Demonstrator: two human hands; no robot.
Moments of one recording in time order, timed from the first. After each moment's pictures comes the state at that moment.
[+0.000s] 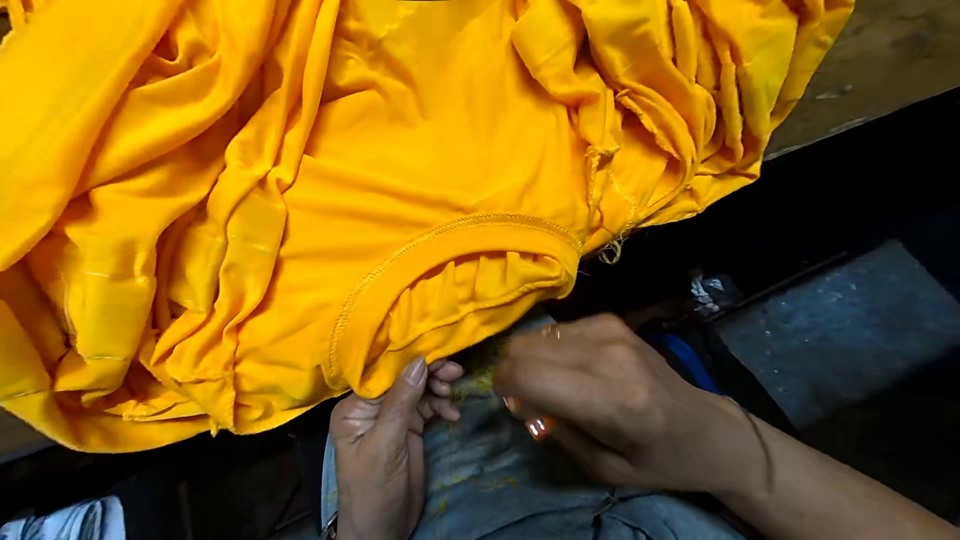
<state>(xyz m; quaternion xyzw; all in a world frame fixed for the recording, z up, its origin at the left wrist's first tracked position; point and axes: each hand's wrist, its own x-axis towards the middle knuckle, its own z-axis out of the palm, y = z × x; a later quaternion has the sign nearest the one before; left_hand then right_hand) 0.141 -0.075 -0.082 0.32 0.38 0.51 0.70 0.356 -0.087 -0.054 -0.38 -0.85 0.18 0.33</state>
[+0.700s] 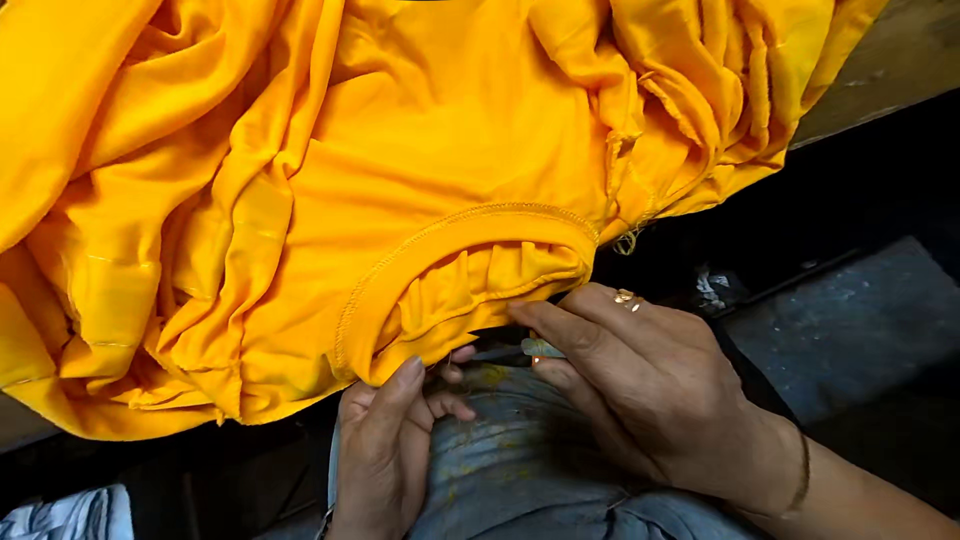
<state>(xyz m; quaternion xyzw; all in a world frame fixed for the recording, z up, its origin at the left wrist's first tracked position) 0.132 -0.071 -0.083 0.26 0.30 0.49 0.78 0.352 -0.096 -0.044 -0.51 -0.80 0.01 0.31</state>
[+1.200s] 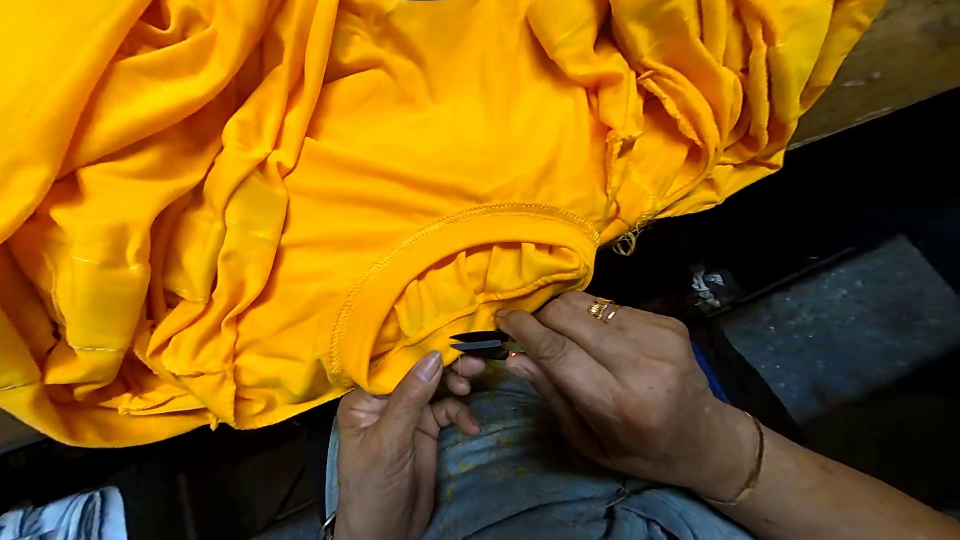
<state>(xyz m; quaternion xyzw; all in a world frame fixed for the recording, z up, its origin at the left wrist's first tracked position) 0.143 -0.073 -0.069 0.25 0.35 0.50 0.76 0.343 -0.093 -0.055 -0.51 -0.81 -0.03 0.30</state>
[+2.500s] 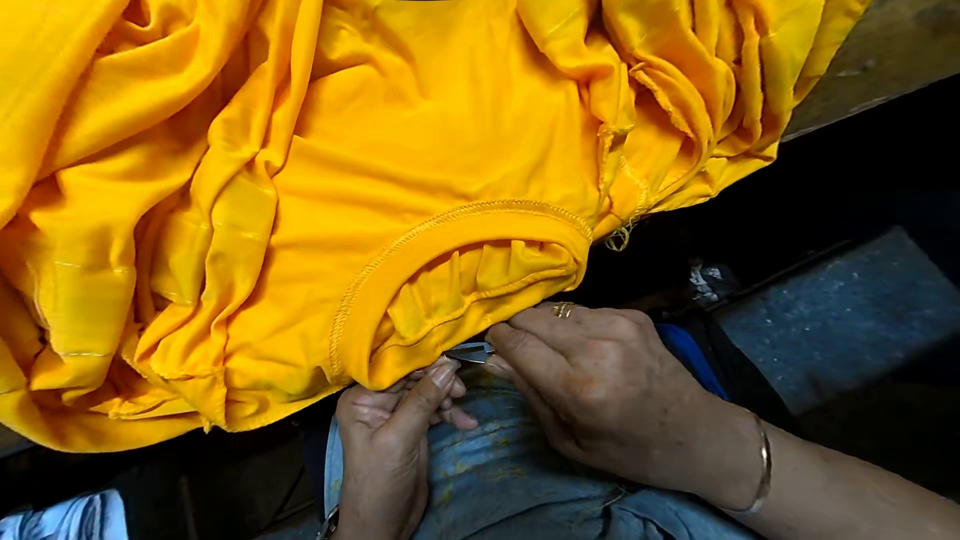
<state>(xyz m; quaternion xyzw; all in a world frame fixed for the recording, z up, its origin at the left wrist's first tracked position) 0.143 -0.076 -0.077 0.30 0.42 0.47 0.72 0.340 -0.091 -0.051 -0.51 -0.83 0.02 0.23</state>
